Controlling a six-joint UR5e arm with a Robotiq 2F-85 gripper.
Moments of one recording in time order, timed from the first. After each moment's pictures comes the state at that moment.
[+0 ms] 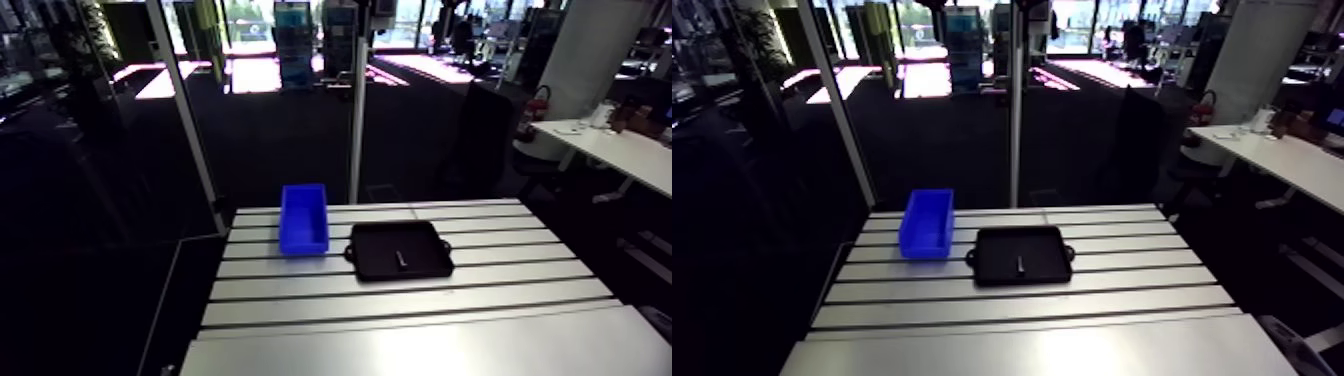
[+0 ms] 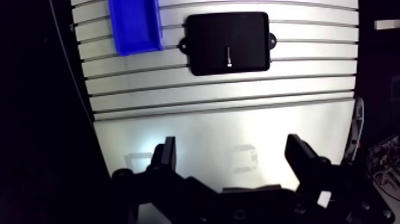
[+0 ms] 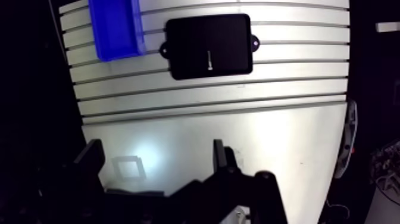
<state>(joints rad) -0.10 -1.43 1.22 -1.33 -1.58 -1.58</state>
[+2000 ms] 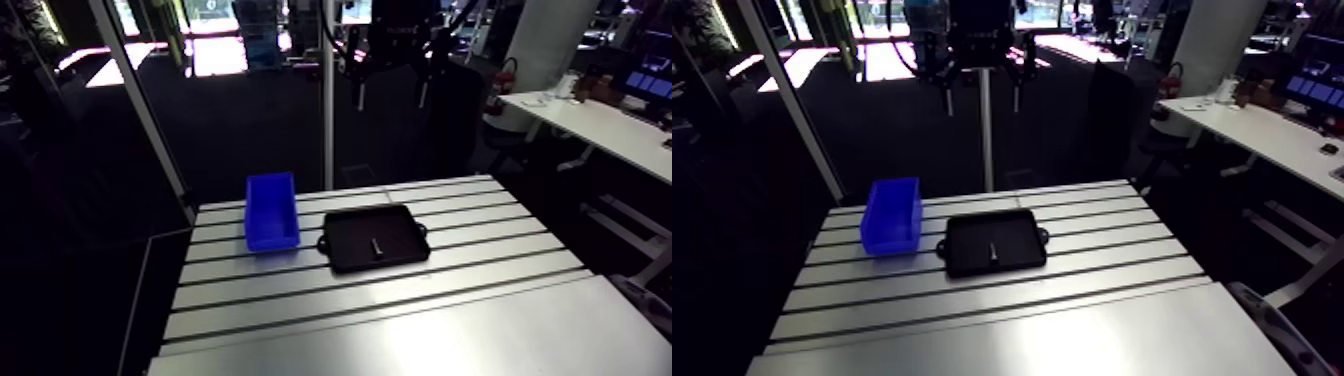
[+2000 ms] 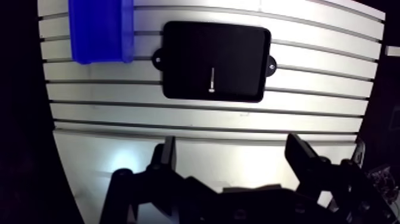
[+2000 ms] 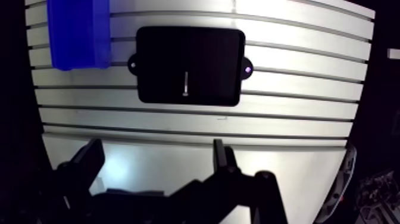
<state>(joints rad) -0.20 -1.36 1.45 -1.59 -1.56 -1.82</state>
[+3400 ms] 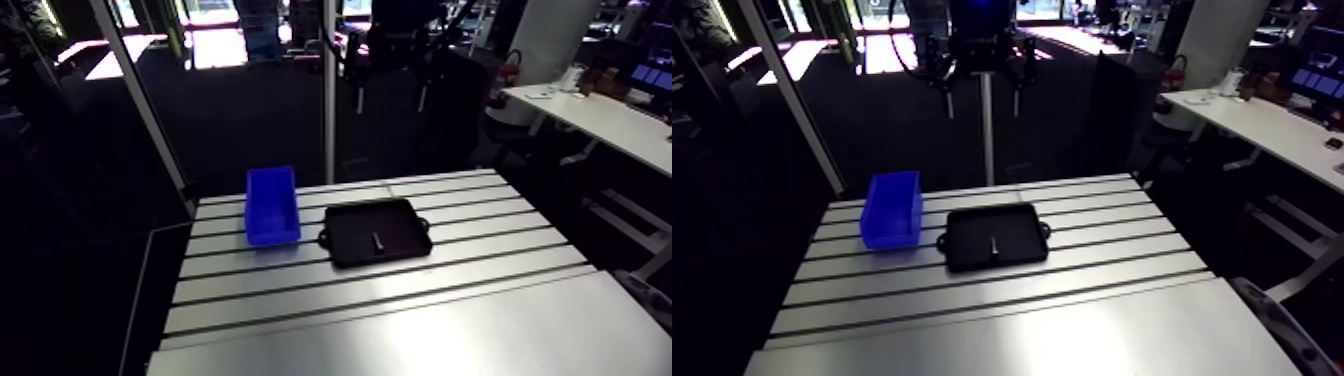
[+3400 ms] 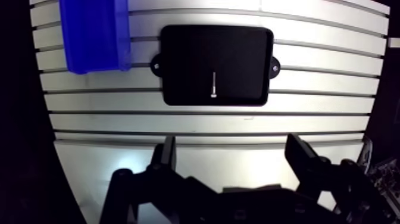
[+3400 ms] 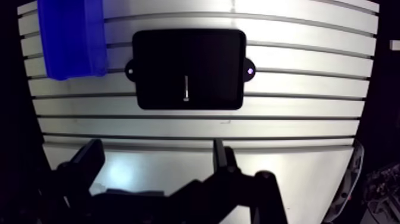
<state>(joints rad) -0.20 -1.34 1.47 -1.62 -1.56 -1.78</state>
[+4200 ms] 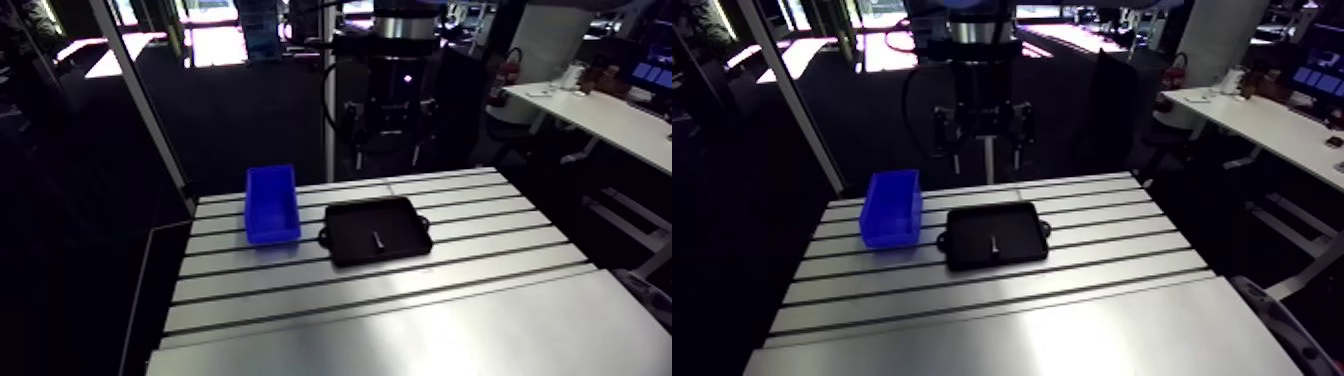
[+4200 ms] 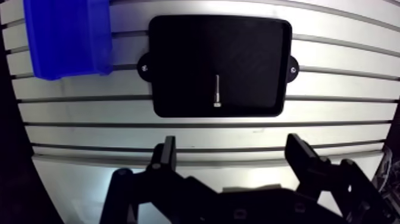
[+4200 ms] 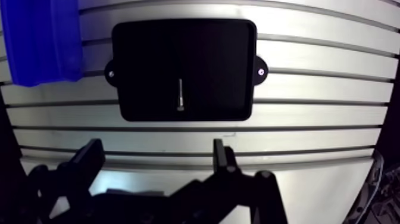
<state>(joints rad) -0.20 -1.33 1.70 -1.86 -1.58 -1.77</state>
